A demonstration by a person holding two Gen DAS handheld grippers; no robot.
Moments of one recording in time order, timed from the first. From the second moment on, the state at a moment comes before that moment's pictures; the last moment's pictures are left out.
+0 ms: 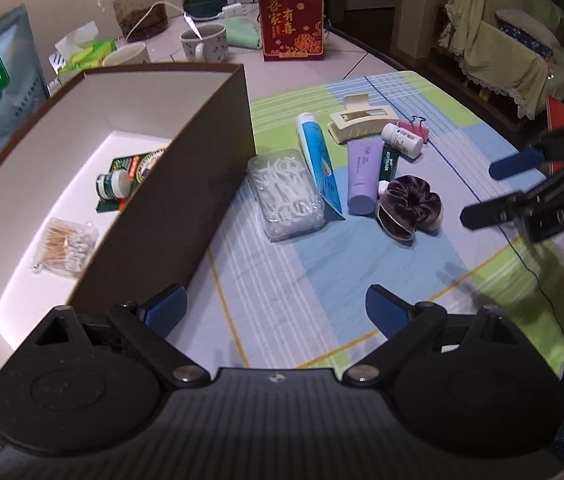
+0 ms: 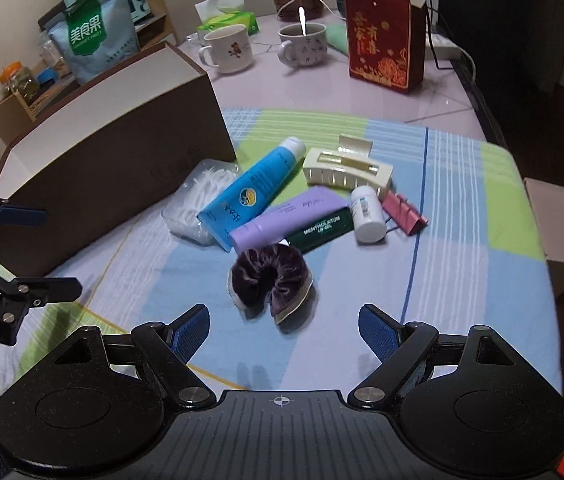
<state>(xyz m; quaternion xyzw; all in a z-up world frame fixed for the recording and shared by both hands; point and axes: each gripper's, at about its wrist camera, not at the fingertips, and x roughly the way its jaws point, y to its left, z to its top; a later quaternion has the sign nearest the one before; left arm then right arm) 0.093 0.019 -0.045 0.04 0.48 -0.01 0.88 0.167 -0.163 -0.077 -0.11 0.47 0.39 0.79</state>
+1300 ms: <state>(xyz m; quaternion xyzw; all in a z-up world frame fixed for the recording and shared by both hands) 0.189 0.008 -0.117 0.05 0.48 -0.02 0.88 0.199 -0.163 -0.130 -0.11 0.48 0.35 0.80</state>
